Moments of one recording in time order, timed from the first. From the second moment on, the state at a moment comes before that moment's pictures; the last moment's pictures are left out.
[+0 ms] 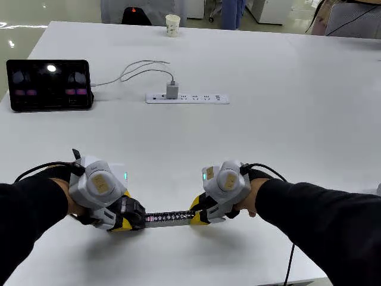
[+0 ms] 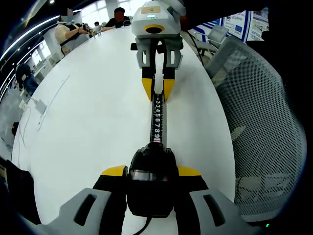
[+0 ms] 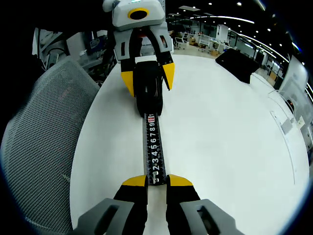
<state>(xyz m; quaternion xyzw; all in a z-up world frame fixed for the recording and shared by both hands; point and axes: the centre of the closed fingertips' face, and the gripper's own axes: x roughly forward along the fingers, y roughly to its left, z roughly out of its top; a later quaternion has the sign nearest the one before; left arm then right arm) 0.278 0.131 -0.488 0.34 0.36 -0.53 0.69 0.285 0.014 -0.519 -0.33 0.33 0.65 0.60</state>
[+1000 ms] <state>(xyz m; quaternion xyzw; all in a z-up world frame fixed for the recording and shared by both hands) 0.278 0.130 -0.488 0.33 0.36 -0.53 0.69 0.289 -0.005 -0.518 -0.33 0.33 0.65 0.60</state>
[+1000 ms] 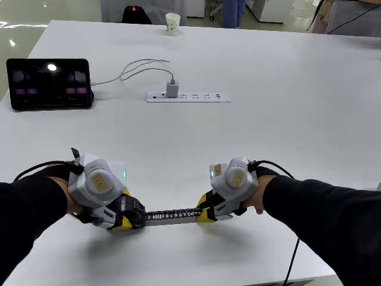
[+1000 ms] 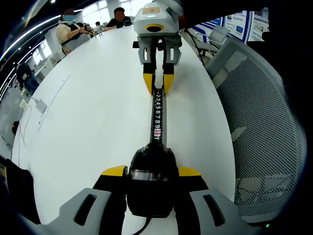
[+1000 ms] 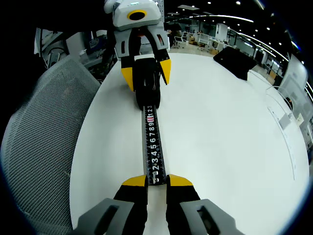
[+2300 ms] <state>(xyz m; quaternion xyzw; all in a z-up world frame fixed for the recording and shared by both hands) 0.279 0.131 -0.489 0.34 0.36 -0.53 0.69 0.293 -0.033 -0.518 -0.33 0.34 0.65 0.60</state>
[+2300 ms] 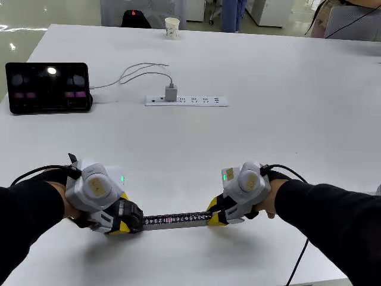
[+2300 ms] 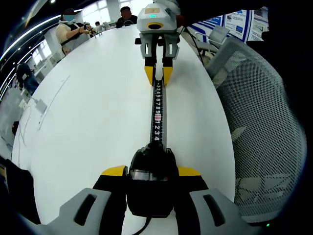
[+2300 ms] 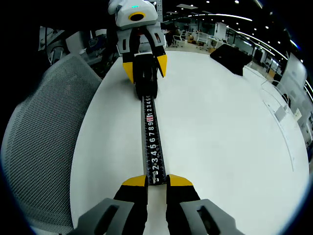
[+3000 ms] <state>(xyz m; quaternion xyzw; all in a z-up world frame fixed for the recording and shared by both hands) 0.279 0.130 -0.488 0.34 0.36 -0.53 0.69 0.296 -0.054 -0.518 -0.33 0.34 0.64 0.61</state>
